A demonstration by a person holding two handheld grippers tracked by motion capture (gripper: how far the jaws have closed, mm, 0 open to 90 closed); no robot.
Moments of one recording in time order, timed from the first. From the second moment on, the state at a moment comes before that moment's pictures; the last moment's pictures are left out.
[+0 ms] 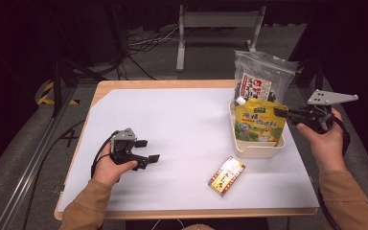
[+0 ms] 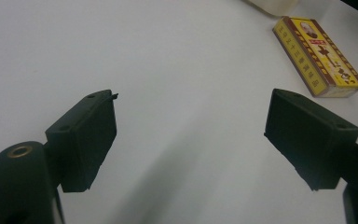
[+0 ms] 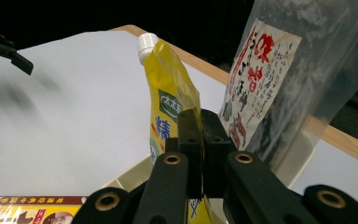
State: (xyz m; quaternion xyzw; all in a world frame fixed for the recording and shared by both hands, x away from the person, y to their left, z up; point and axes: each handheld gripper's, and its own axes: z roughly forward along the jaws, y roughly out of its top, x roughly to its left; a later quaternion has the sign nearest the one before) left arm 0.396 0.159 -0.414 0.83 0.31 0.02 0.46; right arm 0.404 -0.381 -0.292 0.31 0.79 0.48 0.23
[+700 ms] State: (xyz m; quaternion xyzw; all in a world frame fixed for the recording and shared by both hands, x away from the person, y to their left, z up) left arm 0.391 0.129 -0.407 0.84 0.28 0.02 0.46; right arm 0.395 -0.382 -0.296 0.32 0.79 0.47 0.24
